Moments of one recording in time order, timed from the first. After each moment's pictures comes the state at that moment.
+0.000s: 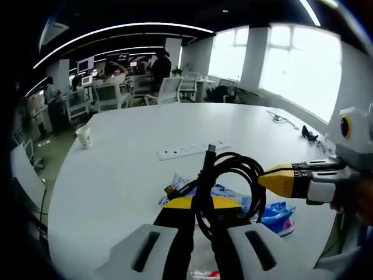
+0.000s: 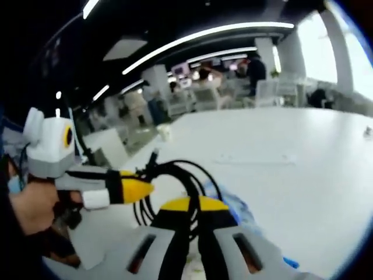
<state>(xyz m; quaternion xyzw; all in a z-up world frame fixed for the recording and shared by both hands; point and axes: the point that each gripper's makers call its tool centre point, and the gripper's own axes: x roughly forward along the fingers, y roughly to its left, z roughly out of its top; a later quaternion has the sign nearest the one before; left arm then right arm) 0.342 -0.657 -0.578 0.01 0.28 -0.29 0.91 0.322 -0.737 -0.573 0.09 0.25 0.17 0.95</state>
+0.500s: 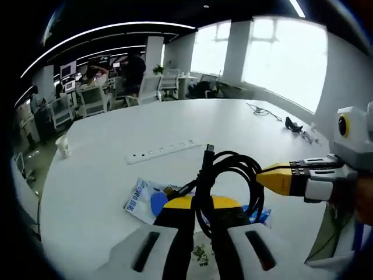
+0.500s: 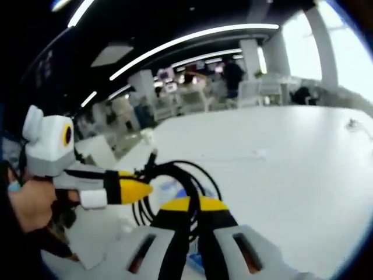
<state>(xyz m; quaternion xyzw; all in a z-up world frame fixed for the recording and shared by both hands) 0.308 -0.736 -0.574 0.03 0.29 -0.34 0.89 0.283 -0.811 -0.570 0.10 0.24 0.12 0.96</state>
